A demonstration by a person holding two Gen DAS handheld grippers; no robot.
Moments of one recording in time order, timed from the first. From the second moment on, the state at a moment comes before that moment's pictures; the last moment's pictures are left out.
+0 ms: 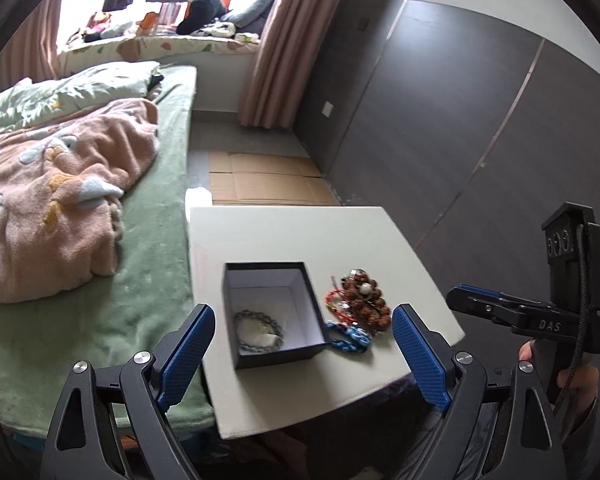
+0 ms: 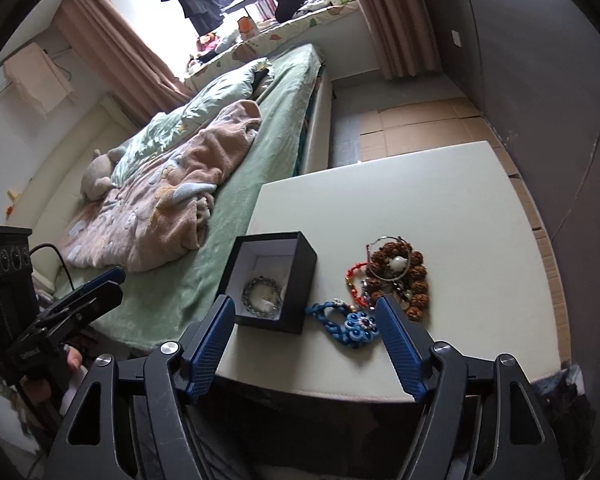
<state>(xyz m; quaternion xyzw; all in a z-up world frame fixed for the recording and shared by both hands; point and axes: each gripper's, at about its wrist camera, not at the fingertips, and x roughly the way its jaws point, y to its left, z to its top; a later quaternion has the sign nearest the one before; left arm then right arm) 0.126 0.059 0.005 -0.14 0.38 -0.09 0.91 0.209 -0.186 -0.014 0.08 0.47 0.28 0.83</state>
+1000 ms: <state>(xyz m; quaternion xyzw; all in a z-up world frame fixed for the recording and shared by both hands) 0.212 -0.040 -0.008 -0.06 0.47 -0.14 0.87 0.253 -0.269 -0.064 0.22 0.51 0.20 0.80</state>
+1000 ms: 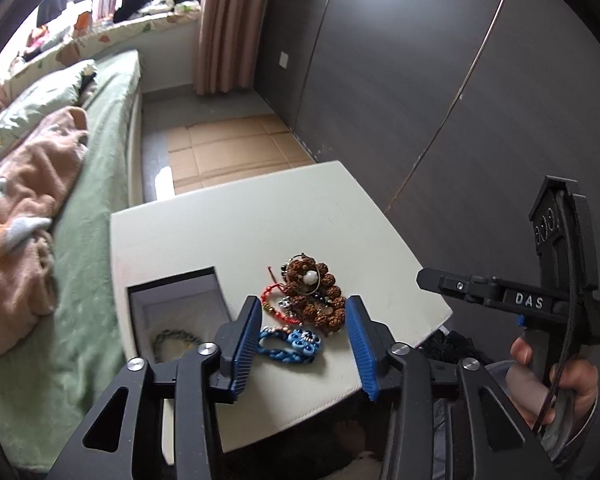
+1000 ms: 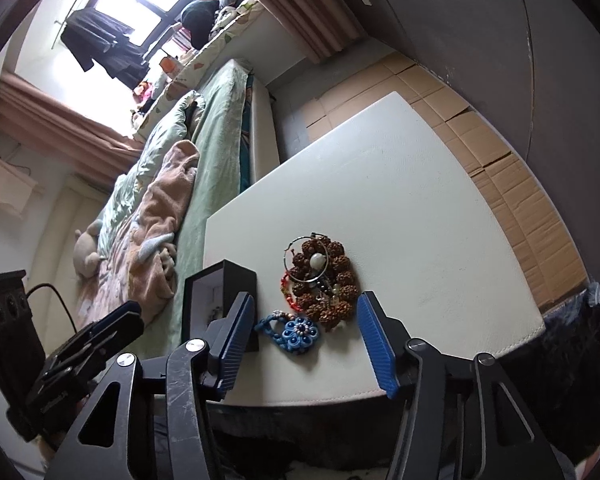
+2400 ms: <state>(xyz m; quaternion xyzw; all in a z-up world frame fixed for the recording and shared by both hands) 0.329 -0.053 -0.104 -0.10 0.56 -0.21 0.80 0.304 -0.259 -0.142 0.24 0.57 0.16 0.77</state>
